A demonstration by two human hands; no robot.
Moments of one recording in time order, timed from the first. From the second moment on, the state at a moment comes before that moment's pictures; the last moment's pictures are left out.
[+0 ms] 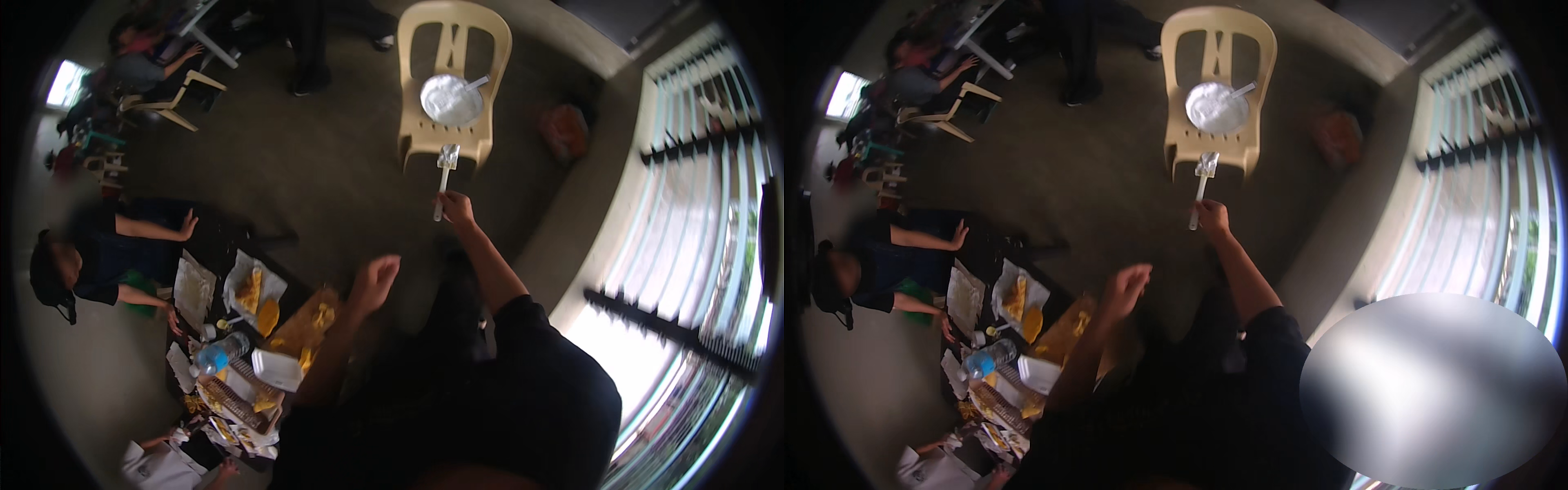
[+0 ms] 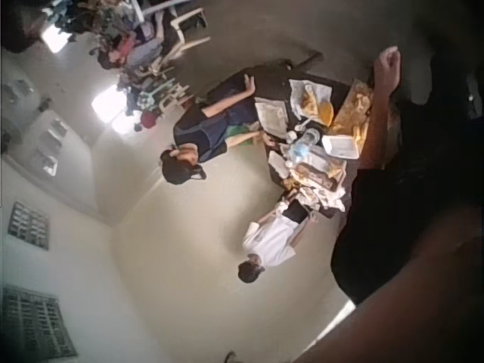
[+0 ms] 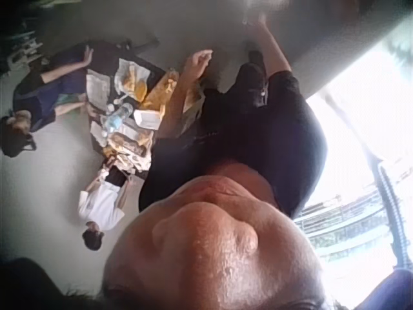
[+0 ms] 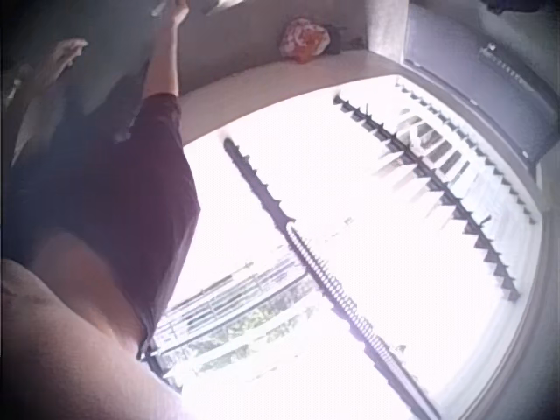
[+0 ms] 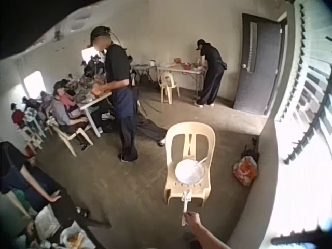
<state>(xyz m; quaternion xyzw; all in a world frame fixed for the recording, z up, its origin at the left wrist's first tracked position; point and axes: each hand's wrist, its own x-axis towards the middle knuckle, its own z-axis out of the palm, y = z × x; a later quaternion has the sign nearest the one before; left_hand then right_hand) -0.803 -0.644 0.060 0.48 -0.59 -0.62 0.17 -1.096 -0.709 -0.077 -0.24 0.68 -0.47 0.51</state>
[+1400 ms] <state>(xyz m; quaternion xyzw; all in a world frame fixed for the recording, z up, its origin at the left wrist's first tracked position) -0.227 -0.030 0.071 0.86 -0.10 -0.08 0.49 -0.394 -0.335 0.163 -0.79 0.15 -0.13 0.57</state>
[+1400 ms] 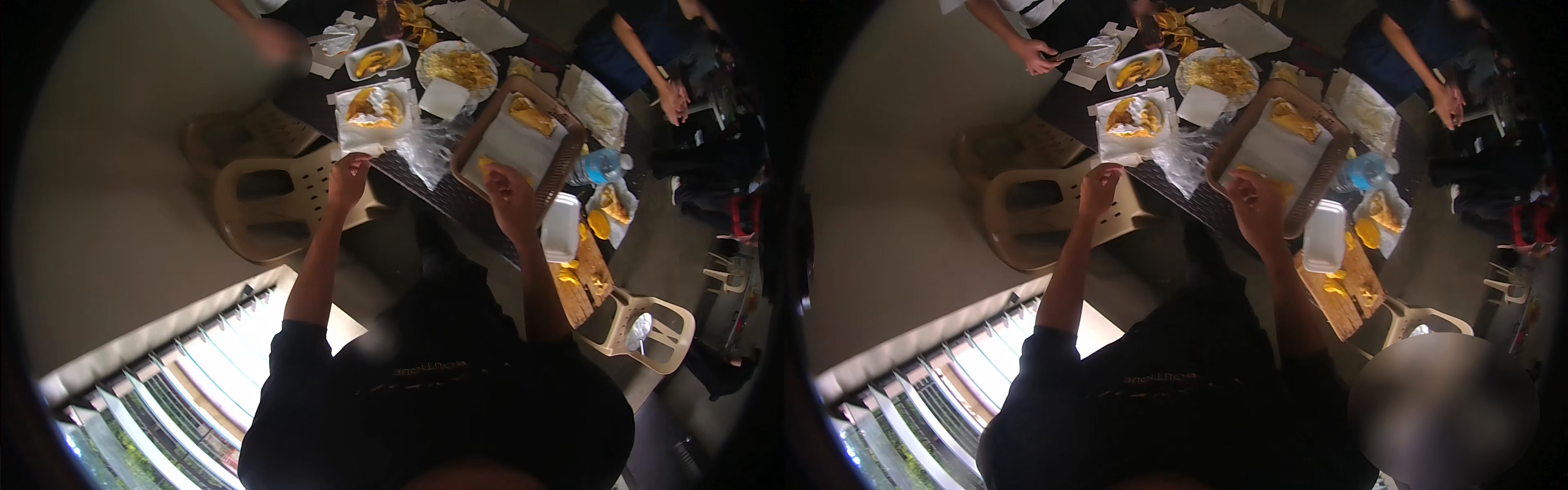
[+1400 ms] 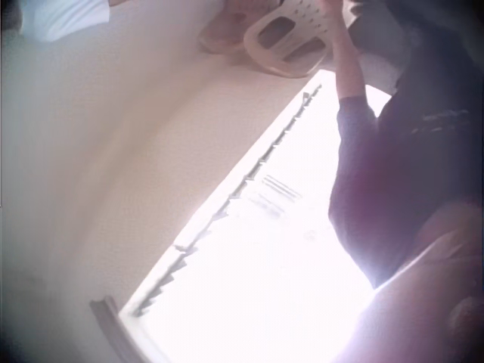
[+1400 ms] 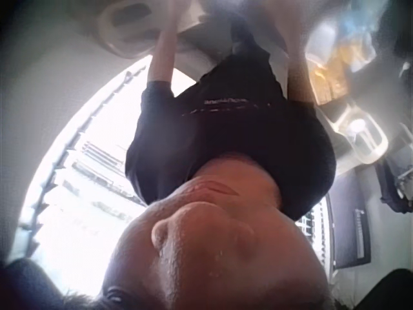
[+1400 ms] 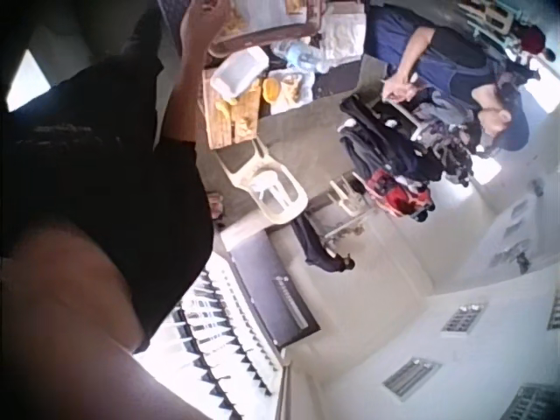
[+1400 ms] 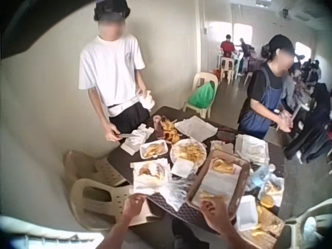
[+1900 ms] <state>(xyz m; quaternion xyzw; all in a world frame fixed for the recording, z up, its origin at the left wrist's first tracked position) 0.028 -0.034 -0.042 0.88 -0.30 -0.10 0.35 -0.100 -0.277 0.011 -0.89 0.20 -0.02 0.41</state>
